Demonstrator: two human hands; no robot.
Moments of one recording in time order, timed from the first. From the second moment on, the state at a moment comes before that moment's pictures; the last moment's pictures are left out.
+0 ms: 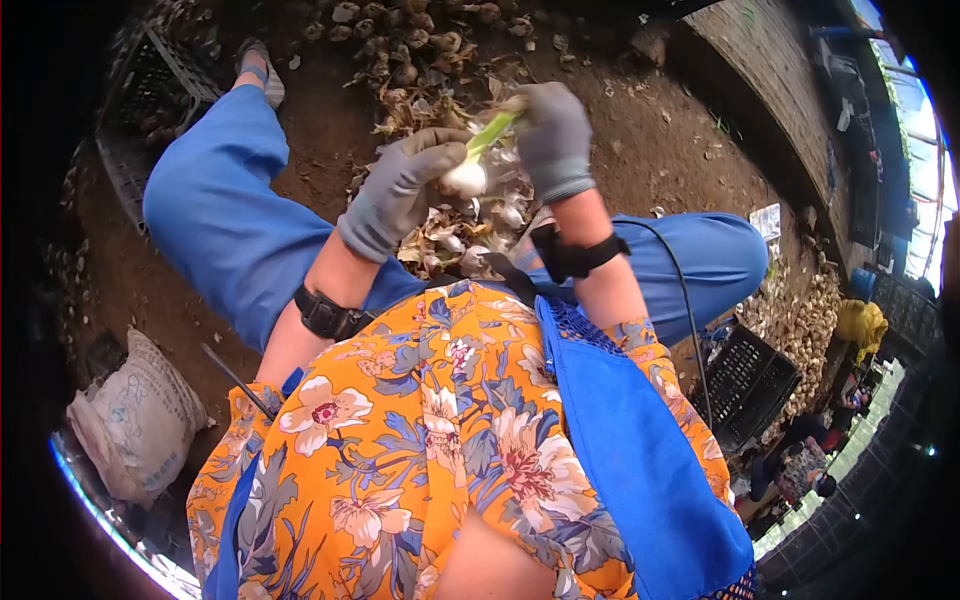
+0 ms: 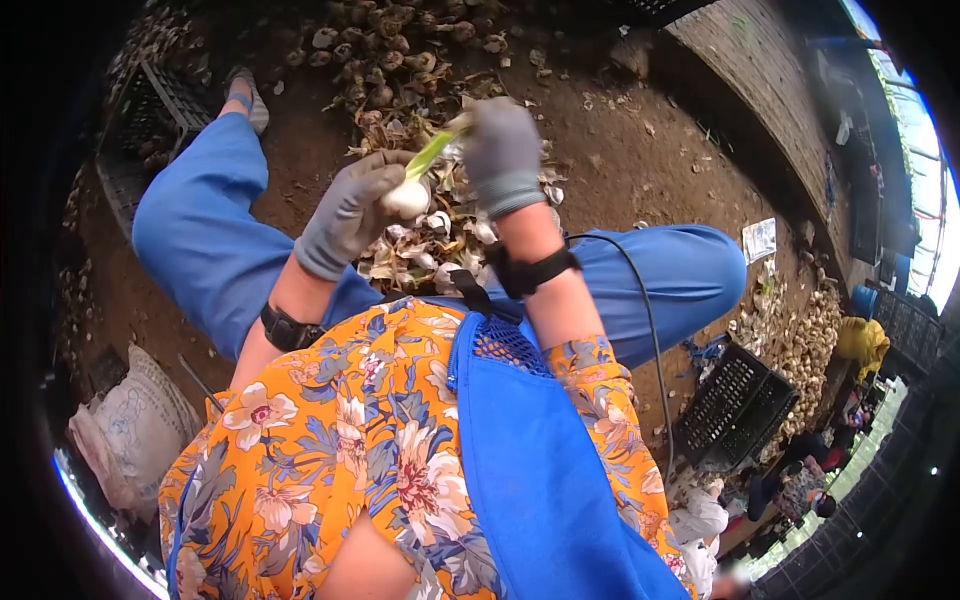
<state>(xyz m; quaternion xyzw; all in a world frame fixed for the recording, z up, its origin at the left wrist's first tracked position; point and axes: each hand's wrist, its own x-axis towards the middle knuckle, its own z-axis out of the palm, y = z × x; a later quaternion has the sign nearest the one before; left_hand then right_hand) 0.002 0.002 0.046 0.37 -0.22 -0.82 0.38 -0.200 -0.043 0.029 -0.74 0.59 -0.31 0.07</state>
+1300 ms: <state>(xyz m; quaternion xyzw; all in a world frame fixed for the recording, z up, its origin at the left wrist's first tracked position) 0.003 0.007 0.026 0.33 -0.12 -0.86 0.37 -0.174 -0.016 0.039 -0.37 0.56 -0.38 0.64</state>
